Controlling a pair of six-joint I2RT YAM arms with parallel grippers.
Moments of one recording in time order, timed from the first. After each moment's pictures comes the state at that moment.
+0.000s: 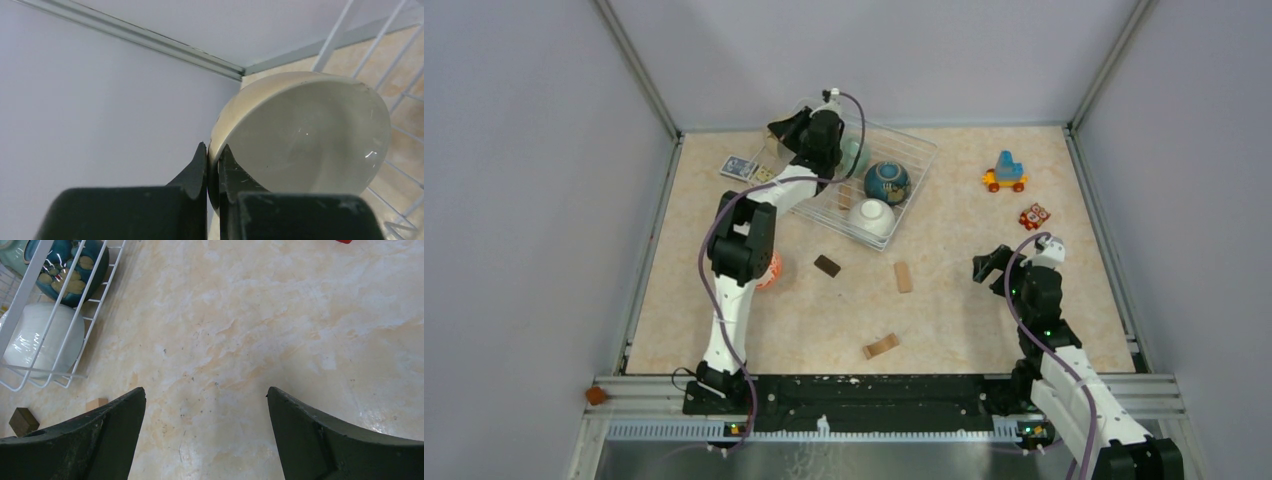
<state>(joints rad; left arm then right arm) -0.40 2.27 1.79 0.29 -1.03 0.84 0.14 0.63 0.12 0.16 0.07 0.52</state>
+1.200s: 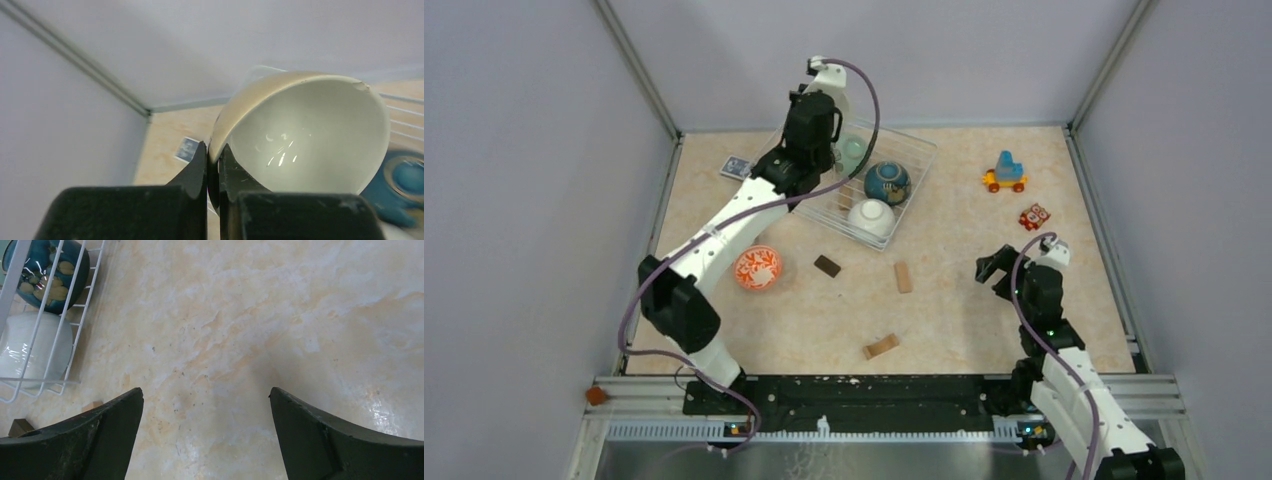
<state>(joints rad) -0.61 1.71 1.71 -0.09 -0.86 0.35 0.14 0.59 0.14 0.06 0.12 0.56</state>
